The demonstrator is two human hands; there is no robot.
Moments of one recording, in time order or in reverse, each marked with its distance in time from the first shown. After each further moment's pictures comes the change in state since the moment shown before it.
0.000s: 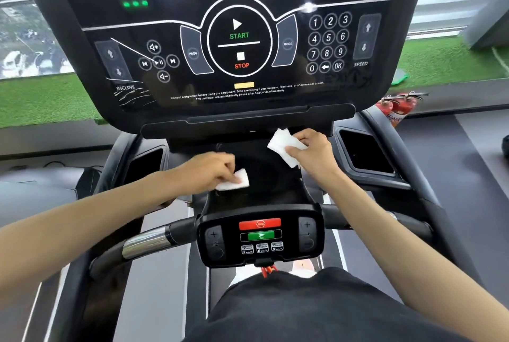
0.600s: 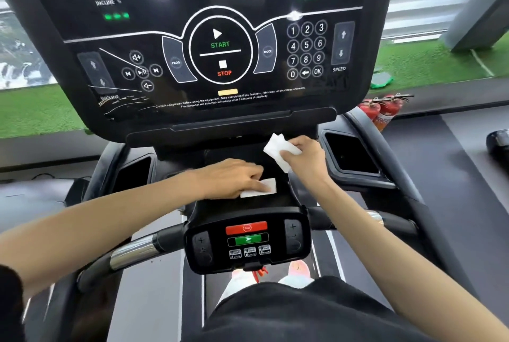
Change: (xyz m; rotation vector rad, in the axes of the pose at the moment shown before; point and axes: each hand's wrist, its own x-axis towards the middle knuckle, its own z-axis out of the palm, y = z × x) left_hand 0.051 0.040 0.002 0.333 -0.058 0.347; right_hand -0.009 0.003 -0.008 -0.013 0.105 0.032
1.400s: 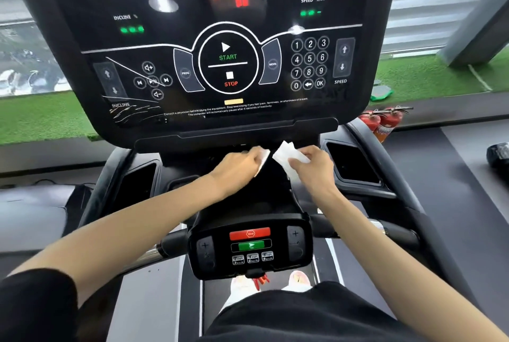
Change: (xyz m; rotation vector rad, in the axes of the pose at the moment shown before) left_hand 0.025 0.004 -0.003 0.064 0.063 -0.531; right_hand -0.010 -0.004 -0.009 0.088 0.068 0.054
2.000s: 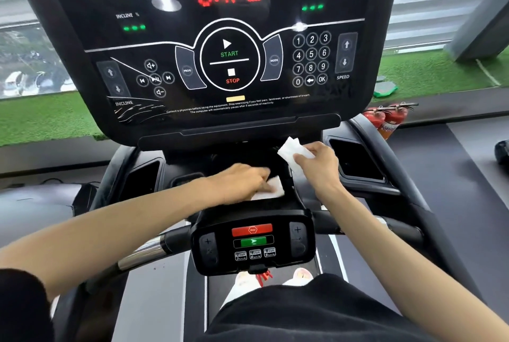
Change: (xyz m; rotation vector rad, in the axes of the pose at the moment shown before) left_hand -0.019 0.009 -0.017 -0.184 -0.224 0.203; right_hand 0.006 0.006 0.001 0.012 0.031 0.025
